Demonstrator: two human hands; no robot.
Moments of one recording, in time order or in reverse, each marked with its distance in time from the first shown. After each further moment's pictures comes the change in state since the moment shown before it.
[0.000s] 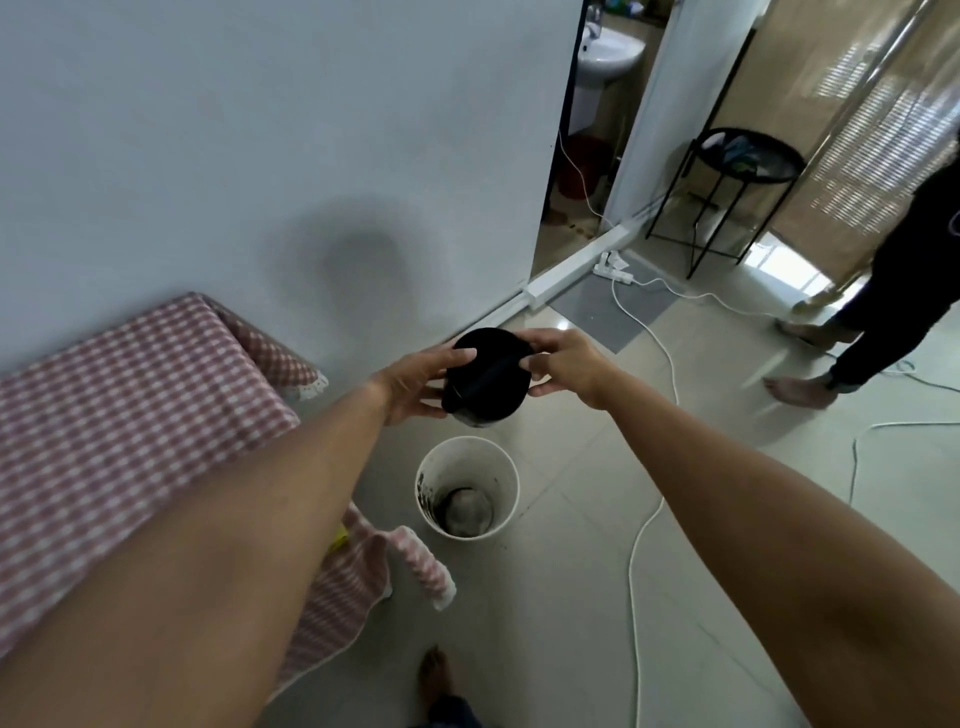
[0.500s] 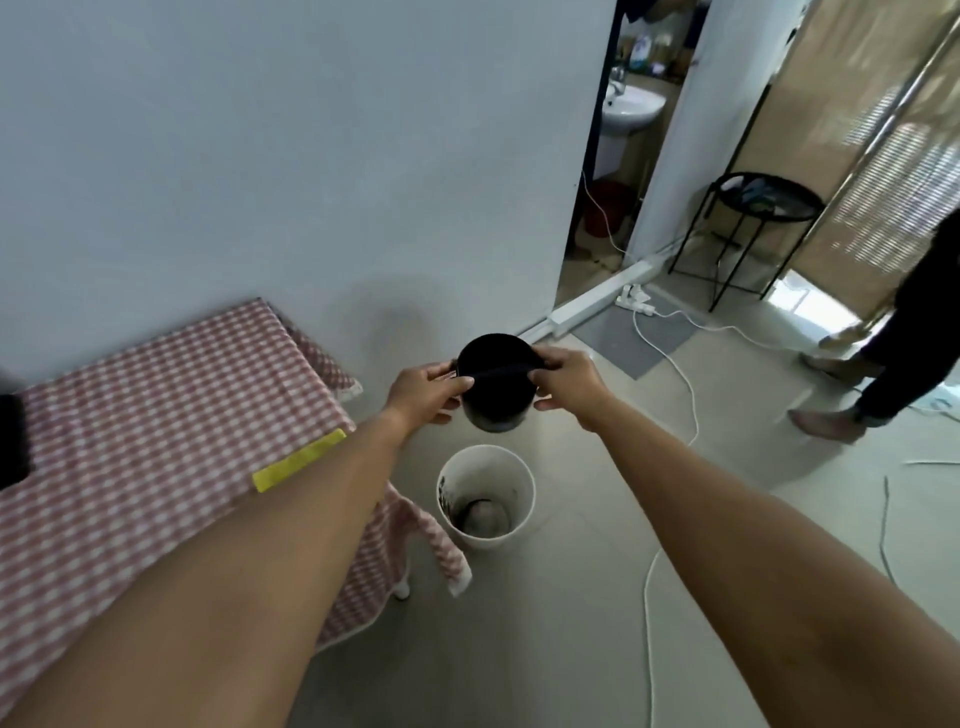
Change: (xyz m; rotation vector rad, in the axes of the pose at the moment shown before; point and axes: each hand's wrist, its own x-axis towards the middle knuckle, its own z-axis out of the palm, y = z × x) left_hand -0.081 -0.038 0.028 0.029 0.441 0.206; right_hand -0.075 -0.005 0.041 0.034 0.159 -0.026
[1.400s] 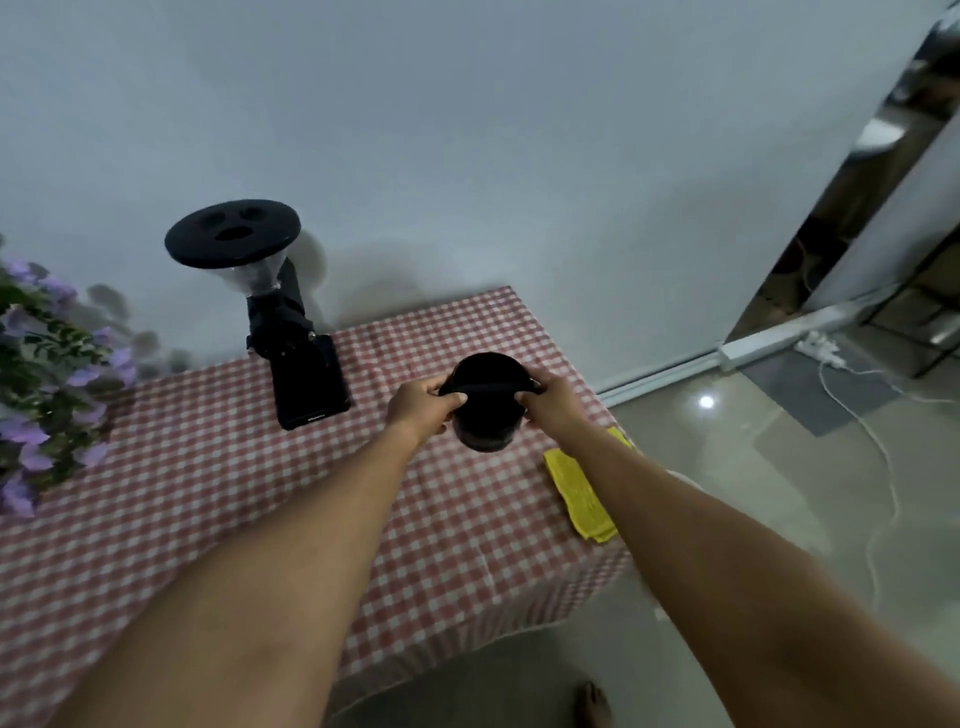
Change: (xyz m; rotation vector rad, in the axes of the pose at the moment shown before) left_hand -0.078 -0.132 -0.404 0.029 0.395 -0.119; right_hand -0.036 -0.096 0.447 -0.151 -0.195 -0.133
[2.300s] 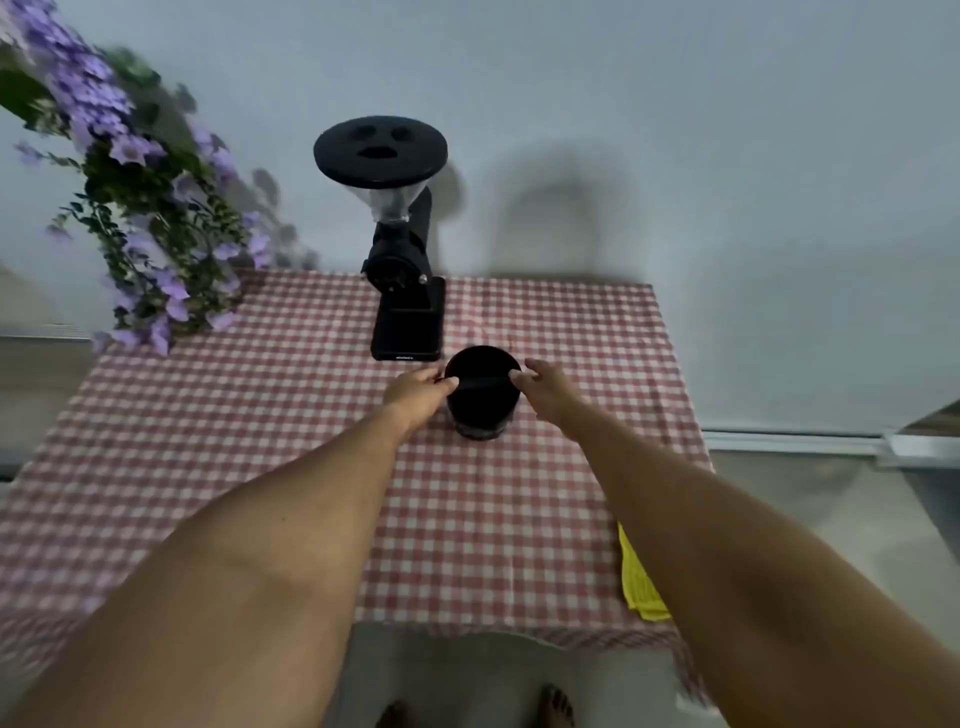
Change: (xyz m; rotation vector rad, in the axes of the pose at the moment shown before) left_hand 0.018 -0.069 -0.065 -0.061 0.211 -0.284; right_hand 0.068 -0.026 0.097 -0.287 -0.502 0.009
